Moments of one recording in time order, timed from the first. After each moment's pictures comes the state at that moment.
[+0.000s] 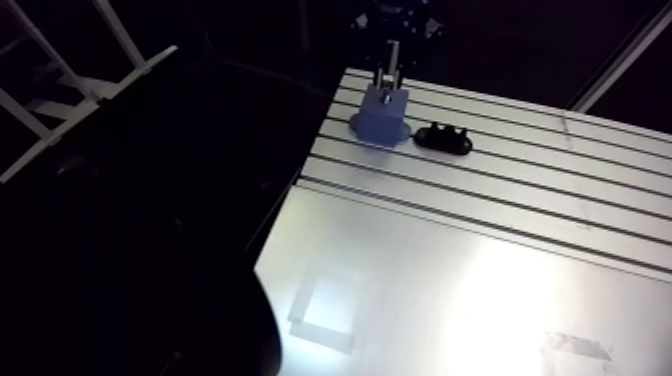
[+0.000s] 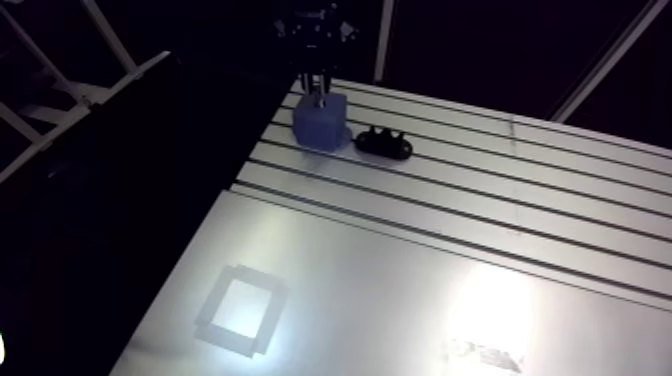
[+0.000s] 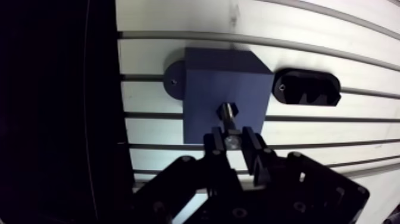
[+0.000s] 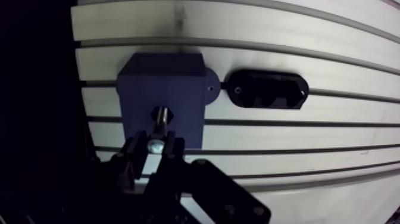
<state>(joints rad) 0.27 -1.04 1.46 -1.81 -1.58 -1.36</state>
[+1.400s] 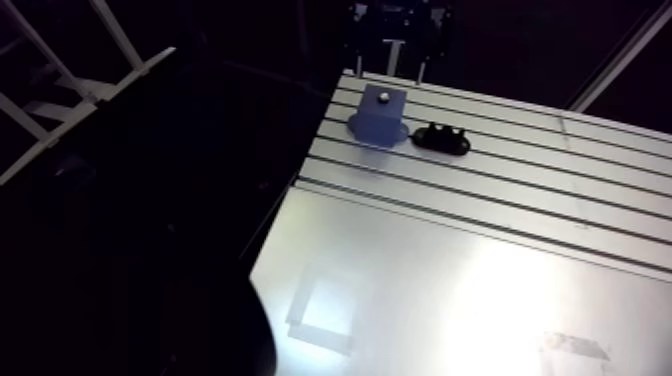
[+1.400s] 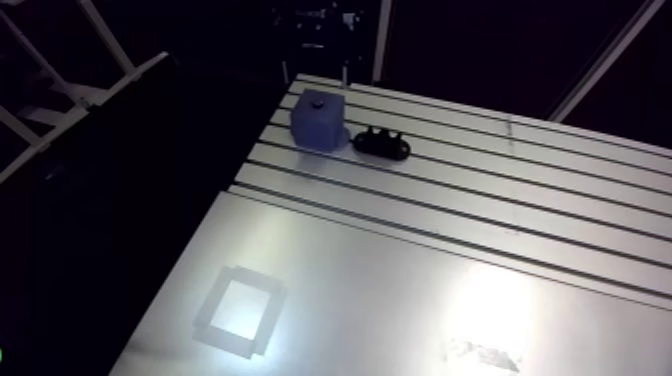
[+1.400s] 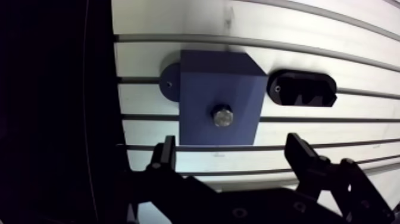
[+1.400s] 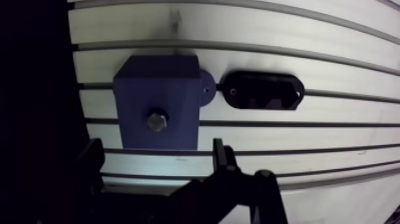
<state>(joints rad) 0.26 -1.04 1.46 -1.81 -1.58 -1.36</state>
